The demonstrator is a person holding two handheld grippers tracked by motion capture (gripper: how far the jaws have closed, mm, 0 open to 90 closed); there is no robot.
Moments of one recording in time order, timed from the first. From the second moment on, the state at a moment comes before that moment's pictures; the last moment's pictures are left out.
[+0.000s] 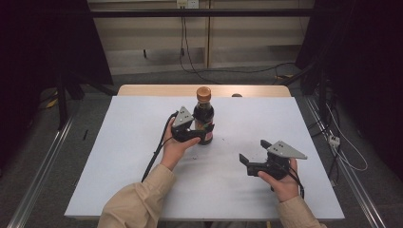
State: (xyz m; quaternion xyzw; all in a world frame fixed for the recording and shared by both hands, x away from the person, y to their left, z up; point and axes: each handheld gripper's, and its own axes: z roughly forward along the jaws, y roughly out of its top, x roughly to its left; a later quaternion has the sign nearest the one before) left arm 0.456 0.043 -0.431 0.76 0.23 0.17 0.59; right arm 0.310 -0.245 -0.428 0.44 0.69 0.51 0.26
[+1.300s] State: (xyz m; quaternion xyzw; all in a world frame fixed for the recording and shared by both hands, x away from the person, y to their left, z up) left arm 0.453 0.045 -0.433 0.75 0.24 0.16 0.59; right arm 0.387 -0.190 -0.333 0.42 0.70 0.53 0.22
